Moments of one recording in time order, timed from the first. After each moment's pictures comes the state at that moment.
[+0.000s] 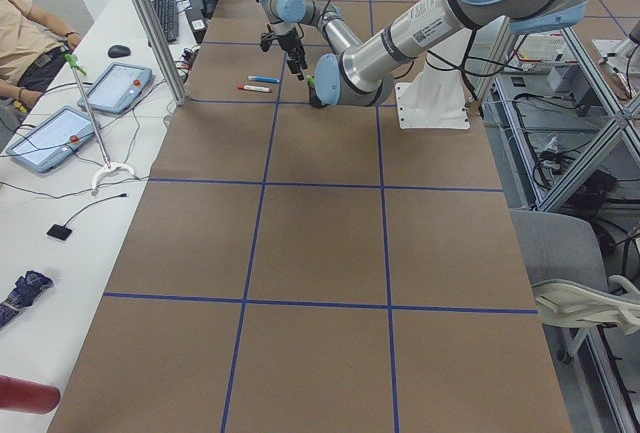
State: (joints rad) left arm -0.65 -2.83 -1.01 -1.25 -2.24 -0.81; right arm 1.17 -0.93 1.45 -1.61 2.27 0.46
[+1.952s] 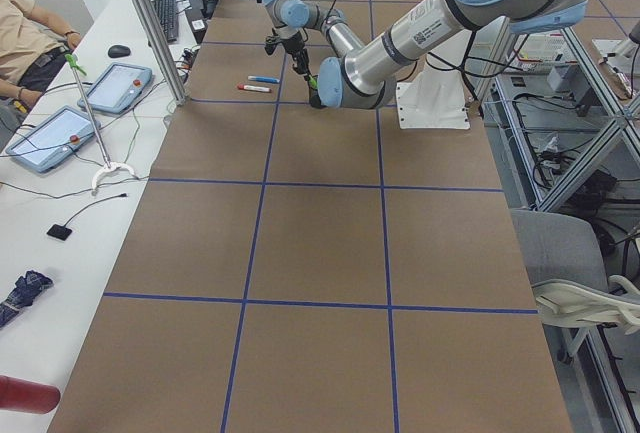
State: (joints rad) left arm -0.63 -2.81 -1.02 -1.28 -2.24 -0.81; right arm 1.17 -0.94 1.45 -1.61 2.26 0.46
